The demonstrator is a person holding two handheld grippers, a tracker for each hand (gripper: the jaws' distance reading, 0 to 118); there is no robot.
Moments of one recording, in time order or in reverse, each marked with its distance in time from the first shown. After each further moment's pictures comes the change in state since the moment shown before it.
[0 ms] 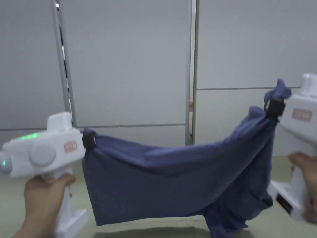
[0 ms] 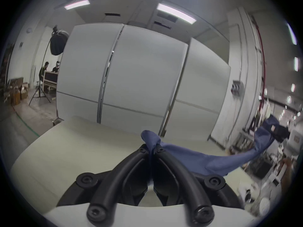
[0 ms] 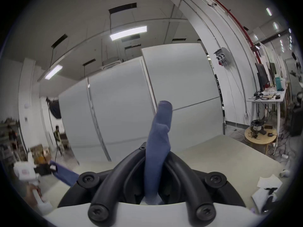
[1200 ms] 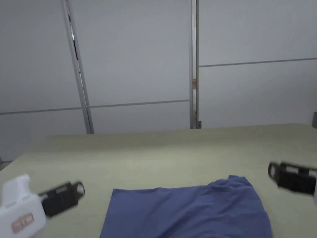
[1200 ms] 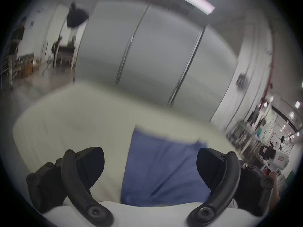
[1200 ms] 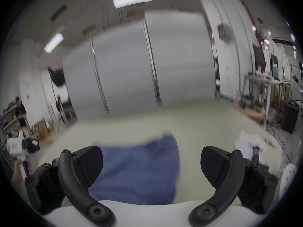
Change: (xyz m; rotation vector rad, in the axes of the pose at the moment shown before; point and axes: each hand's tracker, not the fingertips) left arm -0.065 -0.112 0.232 0.035 0.018 0.137; right arm 0.033 -0.100 0.193 -0.110 0.024 -0.002
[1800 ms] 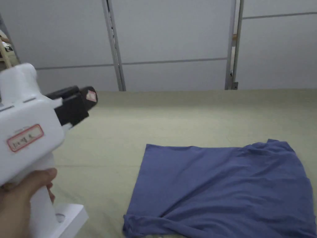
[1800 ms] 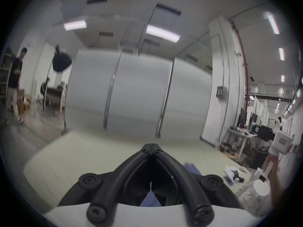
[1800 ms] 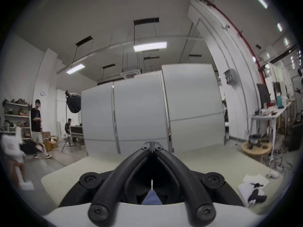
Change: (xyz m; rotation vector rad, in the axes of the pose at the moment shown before) left arm 0.030 0.033 0.056 0.034 -0.077 -0.122; right arm -0.068 0.042 0.050 0.228 0.093 0.067
